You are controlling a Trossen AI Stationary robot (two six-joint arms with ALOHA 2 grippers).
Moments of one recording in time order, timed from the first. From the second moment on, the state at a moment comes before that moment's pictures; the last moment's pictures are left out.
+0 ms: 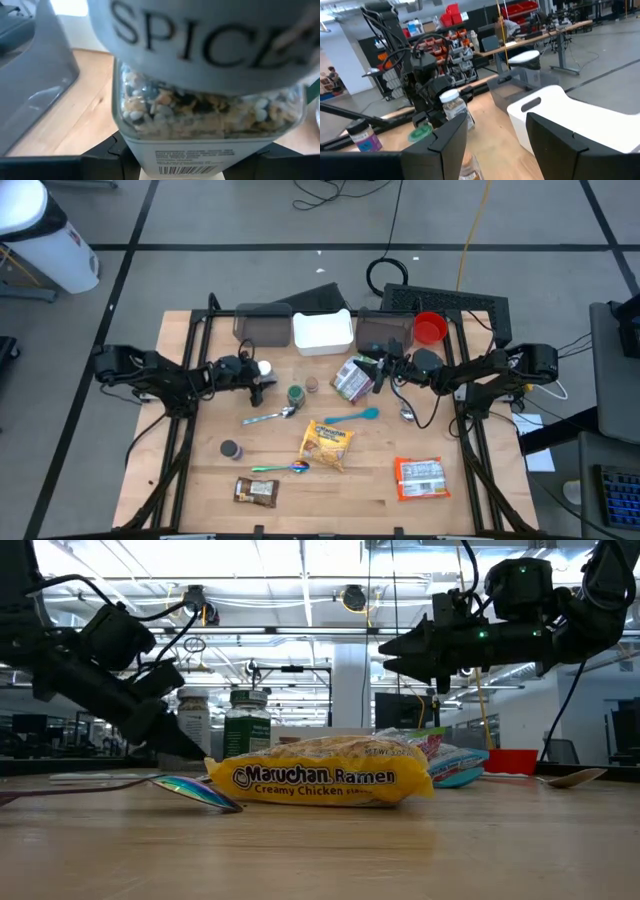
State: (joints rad) left arm 0.36 1.40 0.09 0.82 0.02 0.05; right arm -0.27 1.44 0.31 1.19 0.06 0.27
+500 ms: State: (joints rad) left arm 0.36 1.36 0.29 0.51 0.05 0.16; right arm -0.27 1.44 0.31 1.35 0.06 0.18
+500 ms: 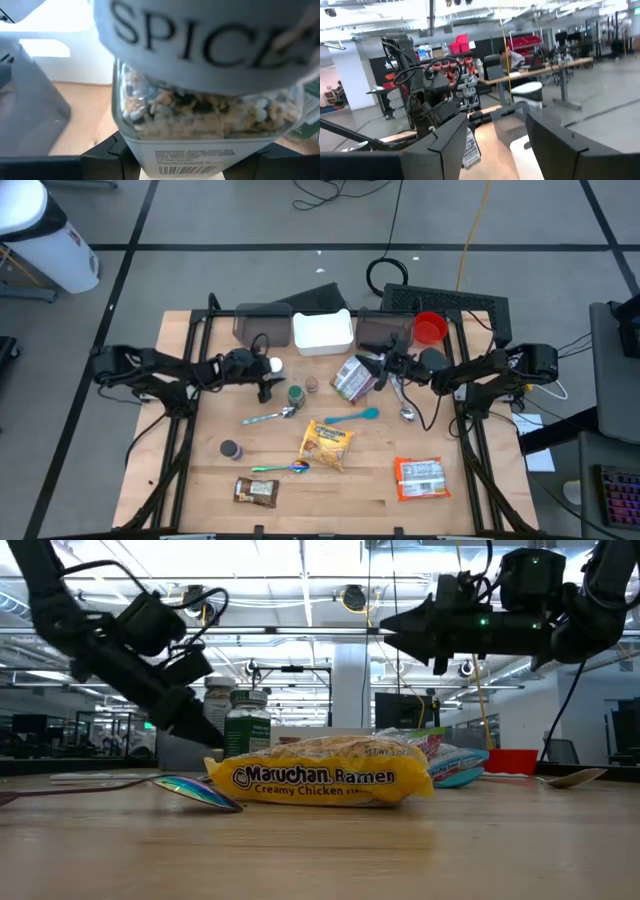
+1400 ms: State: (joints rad) left arm 0.36 1.07 0.72 -0.18 0.16 0.21; right arm -0.27 1.44 0.88 0.50 -0.03 -0.22
